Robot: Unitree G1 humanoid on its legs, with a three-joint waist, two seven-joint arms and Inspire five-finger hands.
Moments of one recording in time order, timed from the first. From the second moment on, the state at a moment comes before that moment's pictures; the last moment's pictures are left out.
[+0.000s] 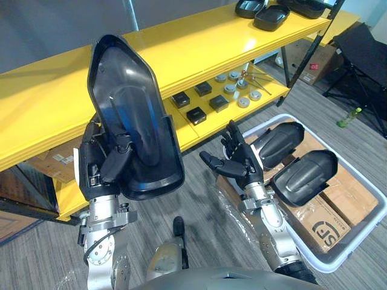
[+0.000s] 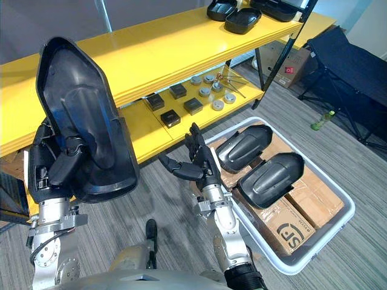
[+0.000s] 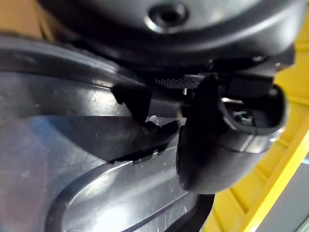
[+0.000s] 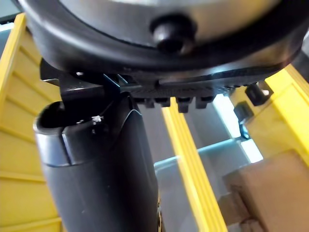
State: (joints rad) left arm 0.39 0.01 0.05 -0.38 -0.31 -0.39 0.04; right arm 0.07 -0.10 0.24 0.08 0.32 -0.29 0.08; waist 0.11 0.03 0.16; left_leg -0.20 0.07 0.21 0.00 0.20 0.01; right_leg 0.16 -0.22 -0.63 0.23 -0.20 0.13
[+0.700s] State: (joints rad) left arm 0.29 0.10 0.09 -0.31 -0.27 -0.39 0.08; right arm -0.05 -0.14 0.16 0.01 0.43 -0.44 0.09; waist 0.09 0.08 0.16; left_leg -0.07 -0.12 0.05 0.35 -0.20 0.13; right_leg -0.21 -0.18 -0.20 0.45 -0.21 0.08
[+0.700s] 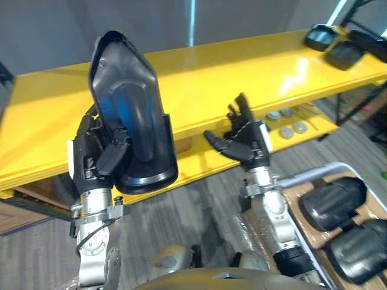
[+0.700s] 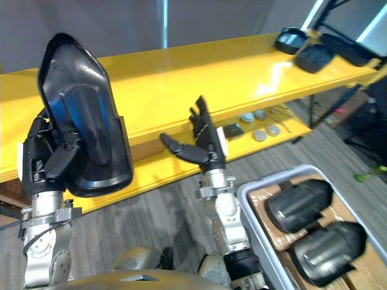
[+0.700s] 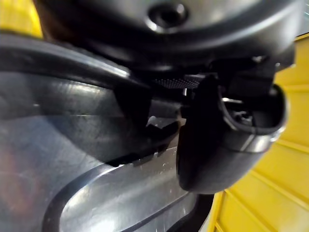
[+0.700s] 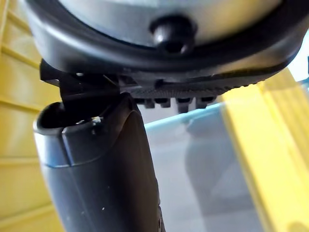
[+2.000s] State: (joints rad) left arm -0.26 0.20 -0.18 -0.05 -0.24 -0.06 0.15; right arm 0.22 -0.11 -0.27 -0.28 0.48 -0.35 0.07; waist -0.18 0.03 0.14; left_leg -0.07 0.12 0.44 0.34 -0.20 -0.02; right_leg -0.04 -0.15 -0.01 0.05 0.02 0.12
